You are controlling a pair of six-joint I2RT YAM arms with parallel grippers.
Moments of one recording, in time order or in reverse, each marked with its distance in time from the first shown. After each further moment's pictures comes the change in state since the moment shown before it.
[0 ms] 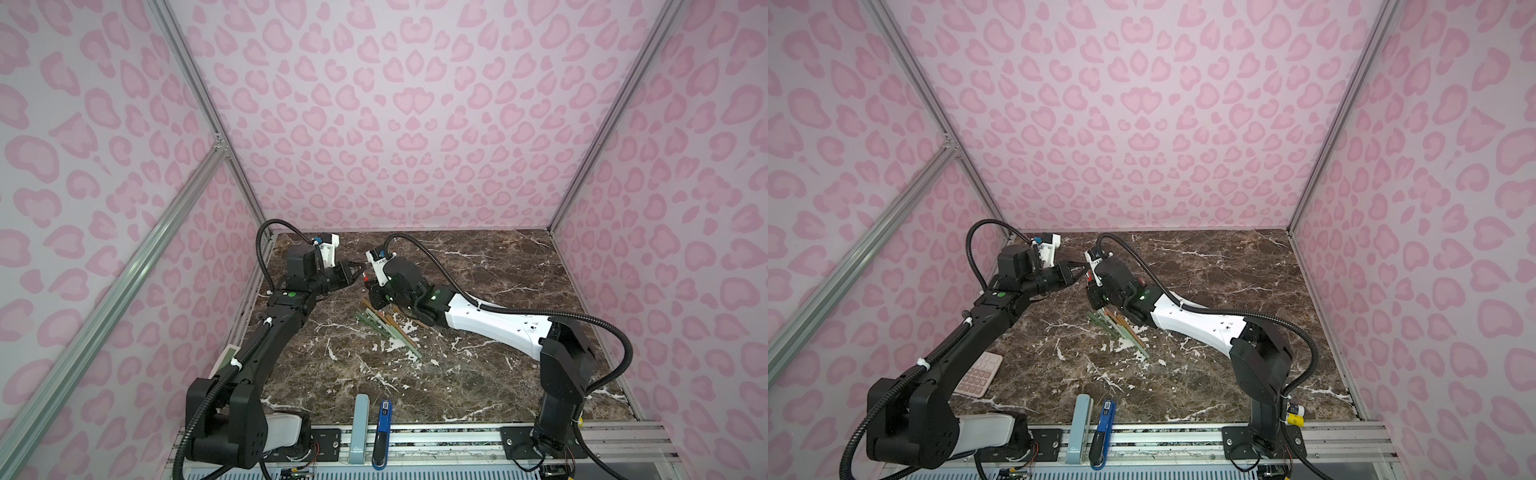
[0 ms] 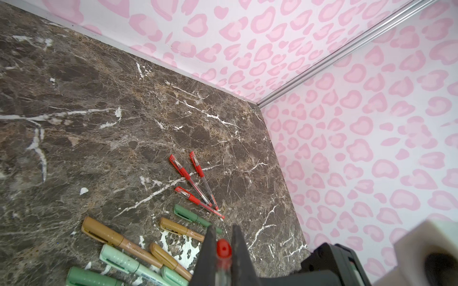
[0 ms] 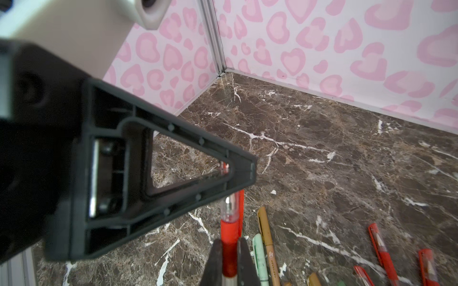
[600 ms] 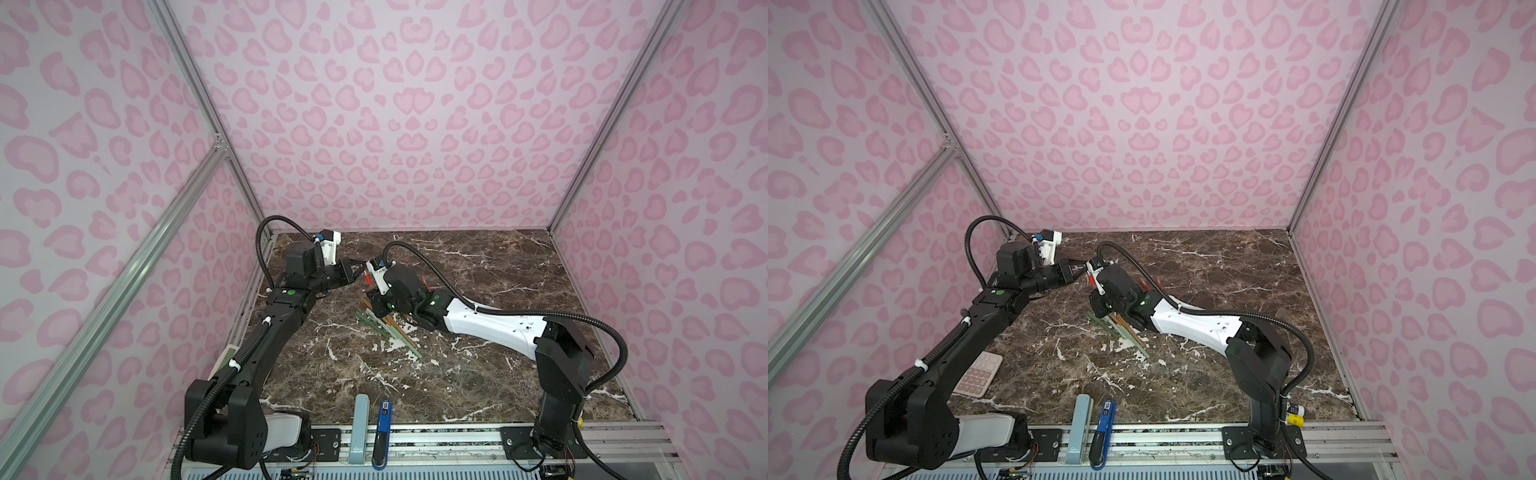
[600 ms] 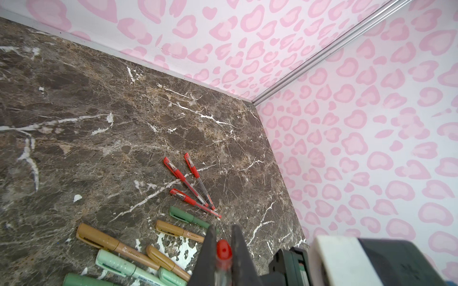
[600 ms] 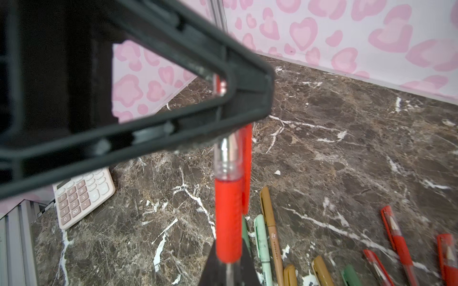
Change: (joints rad) left arm 0.000 0.000 0.024 -0.035 0.015 0.039; right arm -0.001 0.006 -0.095 0.036 -0.037 -0.004
